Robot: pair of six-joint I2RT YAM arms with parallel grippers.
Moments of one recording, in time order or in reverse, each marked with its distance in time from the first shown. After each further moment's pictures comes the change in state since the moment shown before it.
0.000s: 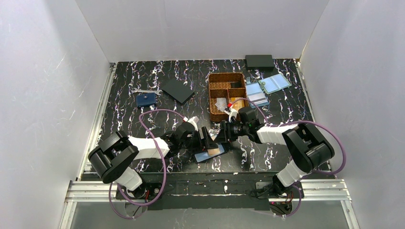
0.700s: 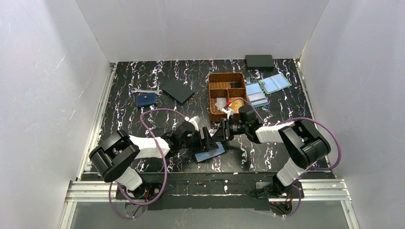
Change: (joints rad) left arm 0.005 0.015 0.005 0.014 0.030 0.020; right arm -0.004 0.050 -0.005 0.208 -0.208 0.211
